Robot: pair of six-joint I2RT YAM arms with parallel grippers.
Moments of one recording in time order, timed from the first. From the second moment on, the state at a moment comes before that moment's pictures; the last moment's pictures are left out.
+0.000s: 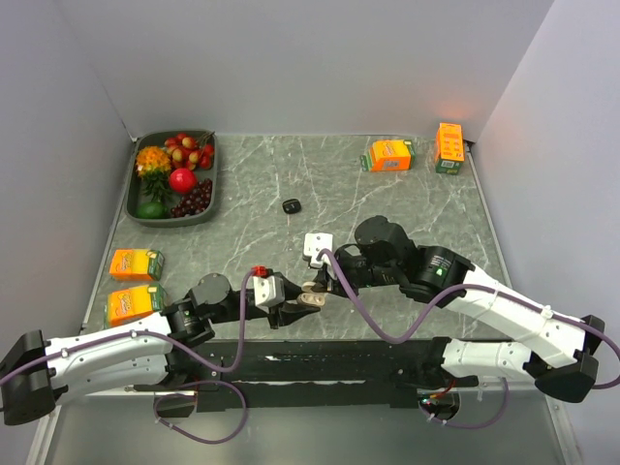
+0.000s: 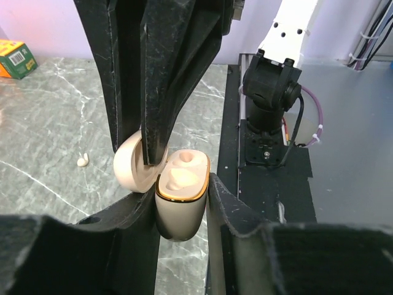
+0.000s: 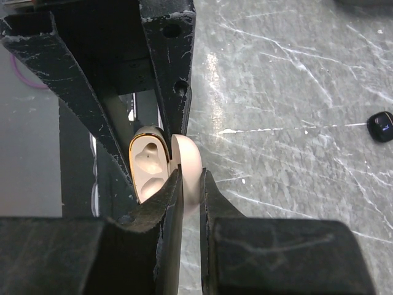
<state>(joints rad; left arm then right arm) -1.10 0.82 0.42 0.46 0.34 0.02 1.03 1.05 1.16 -0.67 -0.32 -0.32</state>
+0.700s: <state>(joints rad) -1.10 0.80 0.41 0.47 0.34 0.00 1.03 1.05 1.17 -0.63 -0.28 -0.22</state>
